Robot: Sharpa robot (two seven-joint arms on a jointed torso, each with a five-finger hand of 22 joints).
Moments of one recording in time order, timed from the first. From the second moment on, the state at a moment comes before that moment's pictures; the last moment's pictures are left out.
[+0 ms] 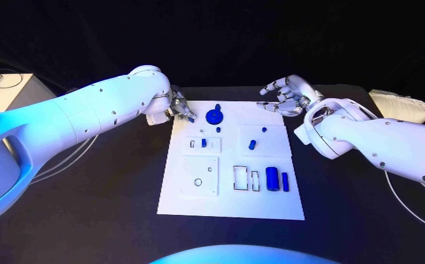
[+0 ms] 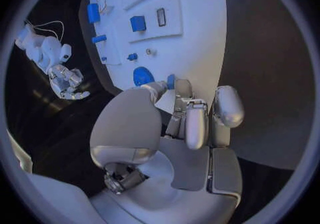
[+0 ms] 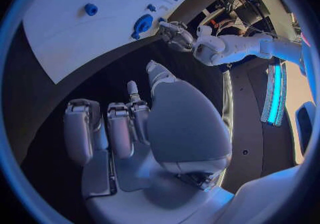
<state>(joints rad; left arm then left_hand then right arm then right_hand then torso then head) 1.32 -0.51 -0.04 1.01 -0.97 0.26 -0.55 1.26 -0.09 0.51 0.27 0.20 0.83 0.07 0.68 0.79 1.10 0.01 1.06 0.65 1.46 -0.05 1.49 1.31 0.09 1.27 0.06 1.37 1.13 1.28 -0.82 -0.15 1.51 -0.99 -0.60 -0.06 1.42 -0.17 0.14 0.29 0.27 0.90 0.17 0.16 0.34 1.45 0.08 1.45 1.31 1.47 0.00 1.54 1.31 0.01 1.47 0.10 1.45 1.31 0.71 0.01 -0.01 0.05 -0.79</state>
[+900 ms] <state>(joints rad) 1.31 -0.63 -0.04 1.20 -0.91 0.20 -0.52 1.22 -0.16 0.69 0.27 0.20 0.81 0.08 0.75 0.83 1.13 0.00 1.07 0.65 1.46 -0.05 1.50 1.31 0.09 1.27 0.06 1.37 1.15 1.28 -0.83 -0.15 1.51 -0.99 -0.60 -0.06 1.41 -0.17 0.14 0.29 0.27 0.90 0.17 0.16 0.34 1.45 0.08 1.45 1.31 1.47 0.00 1.54 1.31 0.01 1.47 0.10 1.45 1.31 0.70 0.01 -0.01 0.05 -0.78</state>
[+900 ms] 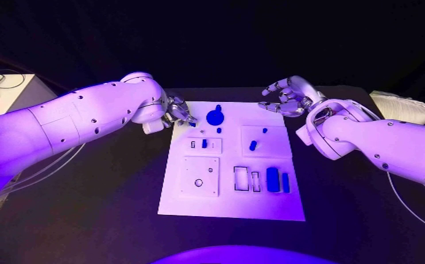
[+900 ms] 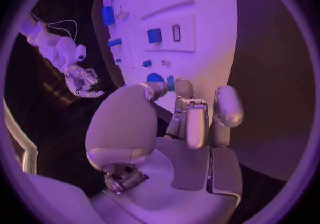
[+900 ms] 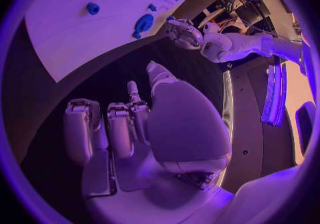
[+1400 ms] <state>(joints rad) 1.27 -0.75 -0.06 1.40 -0.94 0.11 -0.50 1.18 -0.19 0.71 0.26 0.20 0.84 0.06 0.75 0.82 1.17 -0.01 1.09 0.68 1.46 -0.06 1.52 1.31 0.09 1.30 0.05 1.39 1.20 1.28 -0.84 -0.15 1.51 -0.99 -0.60 -0.06 1.41 -0.16 0.14 0.29 0.28 0.90 0.17 0.16 0.34 1.45 0.08 1.45 1.31 1.47 0.00 1.54 1.31 0.01 1.47 0.10 1.45 1.31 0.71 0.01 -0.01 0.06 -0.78</state>
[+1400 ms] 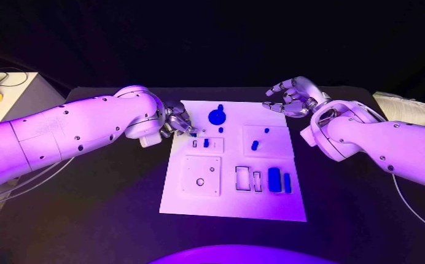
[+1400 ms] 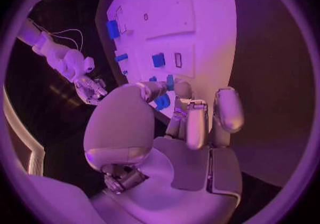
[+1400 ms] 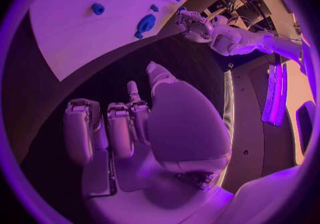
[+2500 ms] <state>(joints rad) 1.25 -0.77 -0.08 1.47 -1.10 0.07 -0.50 1.15 -0.22 0.77 0.22 0.22 0.87 0.05 0.76 0.81 1.23 -0.03 1.11 0.72 1.47 -0.07 1.54 1.31 0.09 1.35 0.03 1.42 1.25 1.27 -0.84 -0.15 1.51 -0.99 -0.60 -0.06 1.40 -0.16 0.14 0.29 0.28 0.90 0.17 0.16 0.34 1.45 0.08 1.45 1.31 1.47 0.00 1.54 1.31 0.01 1.47 0.10 1.45 1.31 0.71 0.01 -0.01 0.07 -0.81</state>
